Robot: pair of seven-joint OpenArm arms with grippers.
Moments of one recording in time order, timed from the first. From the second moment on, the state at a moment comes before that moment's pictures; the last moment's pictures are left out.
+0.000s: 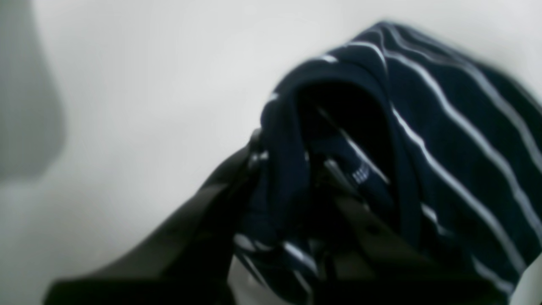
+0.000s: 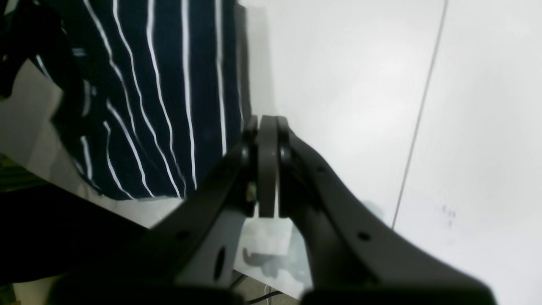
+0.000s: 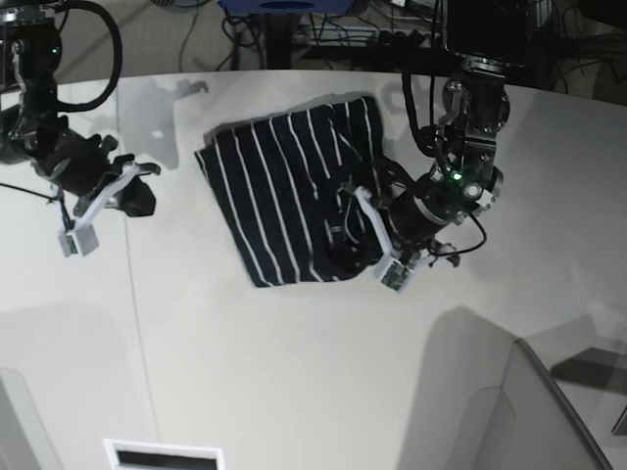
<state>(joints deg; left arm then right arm) 2.4 -7.9 3.3 87.2 -1.0 -28.1 33.1 -15.3 17.0 6.9 99.7 41.2 15.1 -49.6</state>
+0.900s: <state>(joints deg) 2.5 -7.4 -11.2 79.0 -1.4 -28.2 34.3 -14.3 17.4 3.2 99.7 40.9 15.1 -49.8</state>
